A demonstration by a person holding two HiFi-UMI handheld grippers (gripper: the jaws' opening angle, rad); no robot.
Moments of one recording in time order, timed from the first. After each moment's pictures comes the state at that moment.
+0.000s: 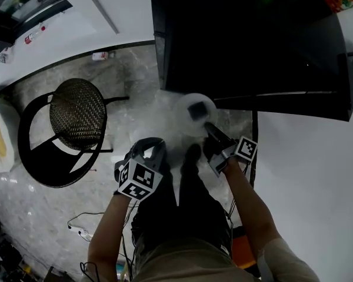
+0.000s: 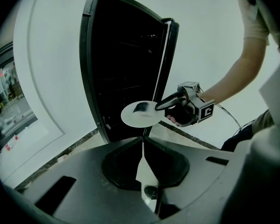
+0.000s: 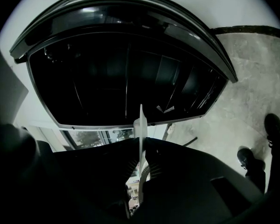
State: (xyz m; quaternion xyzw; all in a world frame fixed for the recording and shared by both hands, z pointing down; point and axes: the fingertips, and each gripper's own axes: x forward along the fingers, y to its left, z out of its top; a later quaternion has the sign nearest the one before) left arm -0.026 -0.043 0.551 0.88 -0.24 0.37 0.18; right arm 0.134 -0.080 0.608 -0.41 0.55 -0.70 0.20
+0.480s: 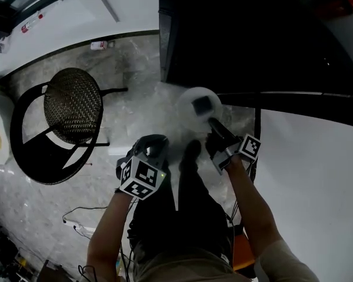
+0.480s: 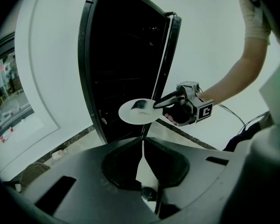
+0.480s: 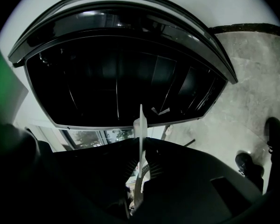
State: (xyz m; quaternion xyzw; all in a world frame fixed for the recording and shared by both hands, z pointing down) left arm -0.016 -0.025 0.577 0.88 -0.24 0.37 0.20; right arm 0.144 -0.072 0.627 -0.41 0.55 -0.70 0.20
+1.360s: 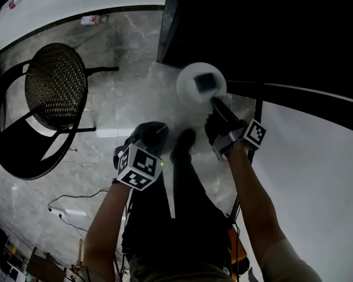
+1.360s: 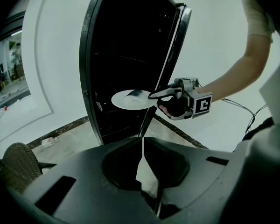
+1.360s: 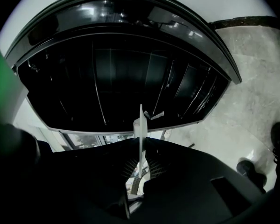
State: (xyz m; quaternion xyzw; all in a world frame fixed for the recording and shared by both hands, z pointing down) left arm 0.001 -0.013 0.652 0.87 -0.25 0.35 0.24; right arm 0.149 -0.095 0.672 -0.41 0.56 -0.69 0.21
